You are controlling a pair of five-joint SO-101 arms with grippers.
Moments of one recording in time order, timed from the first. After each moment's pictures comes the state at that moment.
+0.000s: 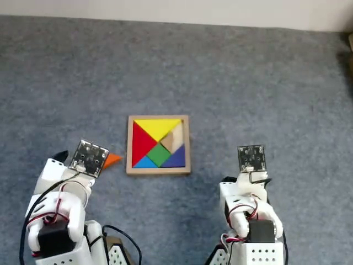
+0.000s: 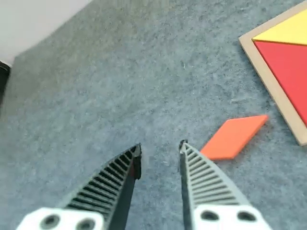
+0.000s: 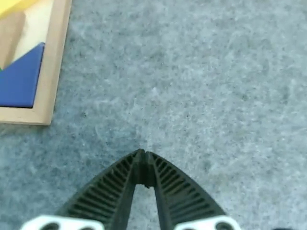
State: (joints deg) left arm -21.4 -101.2 74.9 71.3 -35.7; right arm -6.3 -104.3 96.0 65.1 7.1
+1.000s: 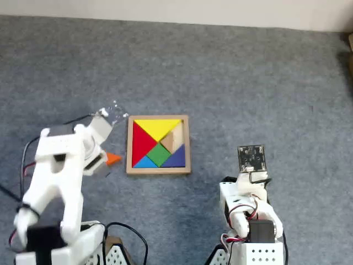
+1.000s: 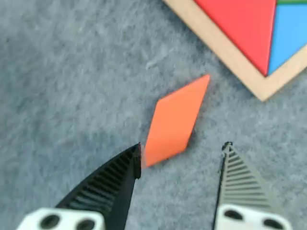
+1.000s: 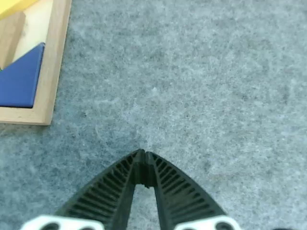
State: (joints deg) left arm -14.5 -15.4 44.4 60.4 -48.0; right arm -6.3 -104.3 96.0 65.1 7.1
